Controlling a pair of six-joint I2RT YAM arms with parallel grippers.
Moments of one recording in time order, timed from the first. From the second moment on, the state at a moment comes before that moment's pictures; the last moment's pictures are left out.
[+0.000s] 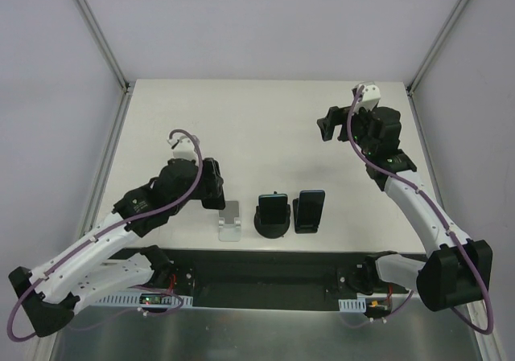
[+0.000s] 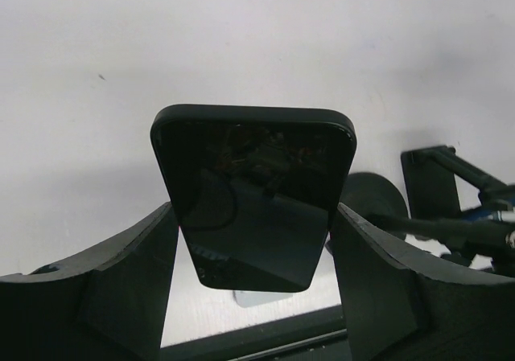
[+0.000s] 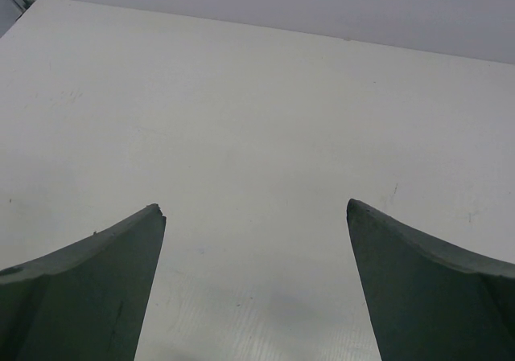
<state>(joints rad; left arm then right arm) -0.73 0.79 0.84 -0.64 -0.35 -0.57 0.25 1.18 0.94 0.03 -0.17 0.09</state>
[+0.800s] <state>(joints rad) -1.27 1.06 0.73 -0.63 -1.00 -0.94 0.25 1.19 0.94 0.03 -0.12 0.10</state>
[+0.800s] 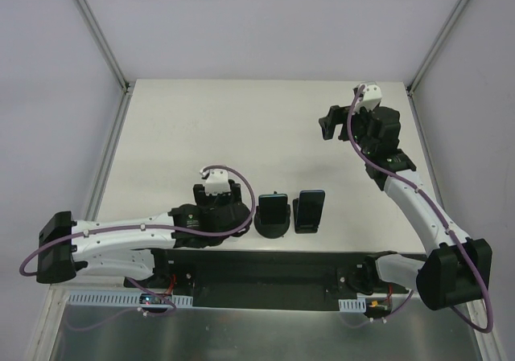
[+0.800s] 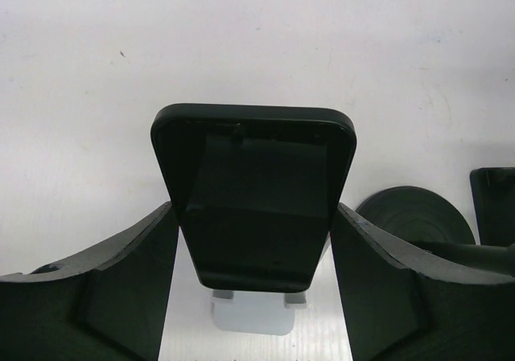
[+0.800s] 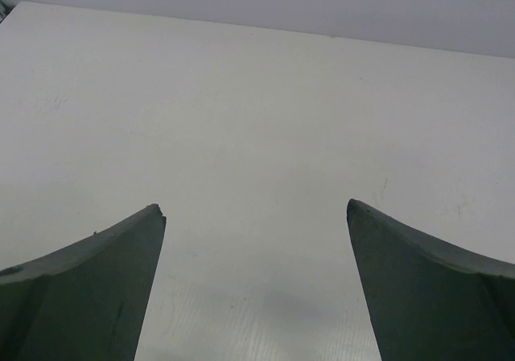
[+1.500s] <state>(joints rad) -1.32 1.16 0.73 -0.62 -1.05 -1.03 0.25 1.19 0.93 0.04 -0.12 0.10</state>
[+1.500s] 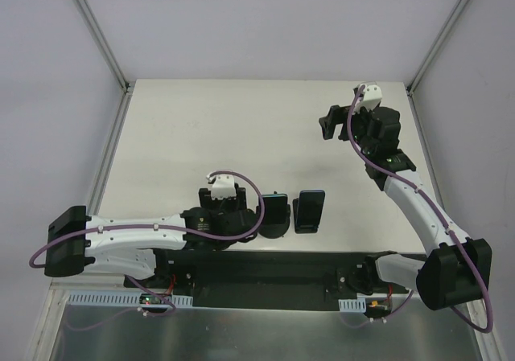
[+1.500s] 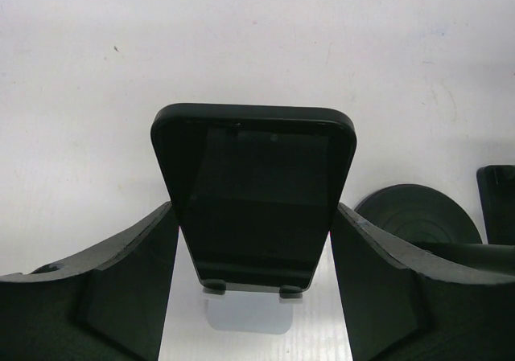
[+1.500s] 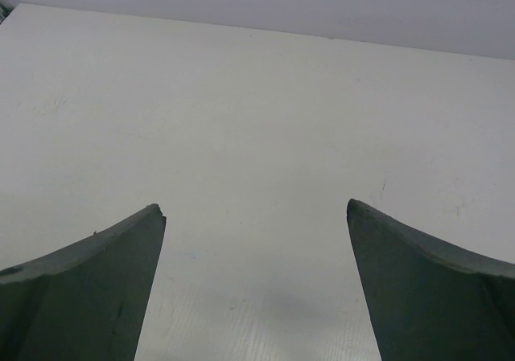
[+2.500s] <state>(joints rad) -1.23 0.80 0.89 -0.61 -0.66 -0.76 0.25 0.68 0.93 -0.39 0.10 0.24</state>
